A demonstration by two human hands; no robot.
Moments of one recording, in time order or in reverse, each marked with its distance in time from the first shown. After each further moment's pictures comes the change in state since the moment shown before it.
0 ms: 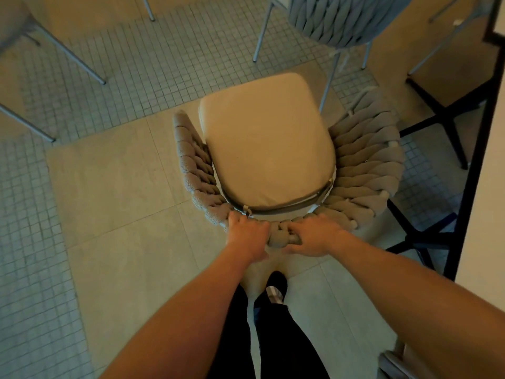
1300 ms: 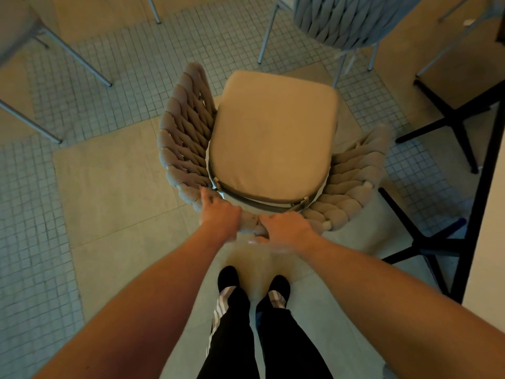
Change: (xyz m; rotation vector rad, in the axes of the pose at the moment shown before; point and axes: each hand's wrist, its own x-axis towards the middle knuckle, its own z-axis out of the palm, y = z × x) left_hand 0.022 -0.070 -0.017 0.168 -0.040 -0.168; right_hand 0.033 -0.054 -0.028 0.051 0.218 -0.109
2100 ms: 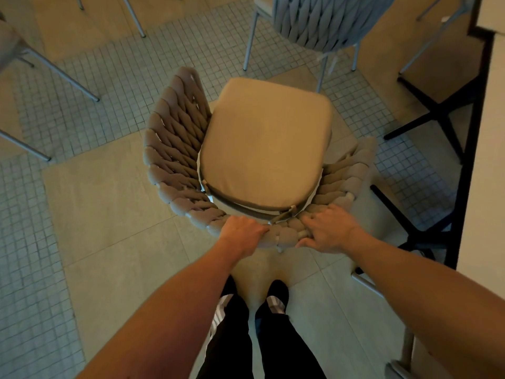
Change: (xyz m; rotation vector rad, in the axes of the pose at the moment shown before) left_hand -0.004 0.065 -0.015 0.014 0.133 0.341; right_hand -0.061 0.100 0.005 -0.355 -0.017 0.071
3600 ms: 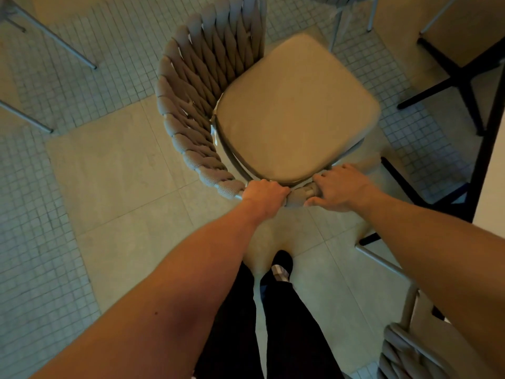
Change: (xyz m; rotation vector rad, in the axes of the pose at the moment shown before) left_hand 0.012 0.025 -0.021 -0.140 0.007 -0.009; right_hand 0.008 0.010 0.000 0.082 -0.007 0.119
